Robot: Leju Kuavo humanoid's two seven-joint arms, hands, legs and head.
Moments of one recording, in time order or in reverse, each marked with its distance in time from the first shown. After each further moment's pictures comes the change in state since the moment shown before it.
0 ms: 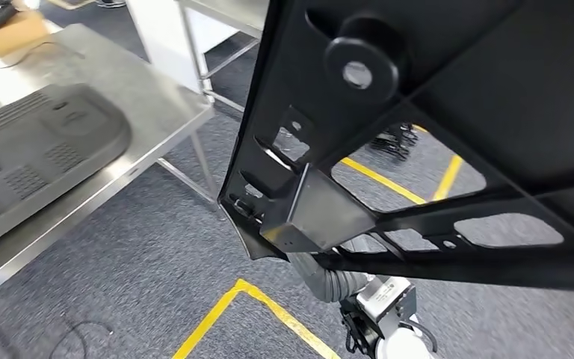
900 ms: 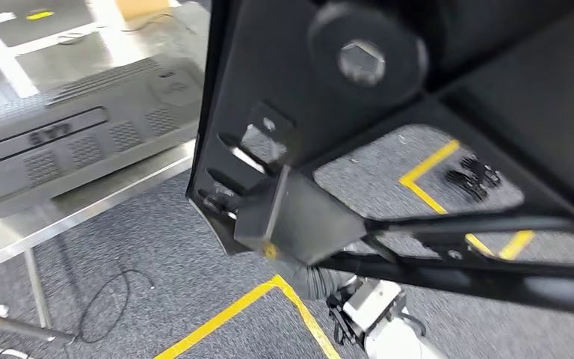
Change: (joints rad) left arm 0.001 0.002 0.001 0.000 0.002 -0.007 0.017; right arm -0.084 0.029 0.044 0.001 0.006 0.038 -0.017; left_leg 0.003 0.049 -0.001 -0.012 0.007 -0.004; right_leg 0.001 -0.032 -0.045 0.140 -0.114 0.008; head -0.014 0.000
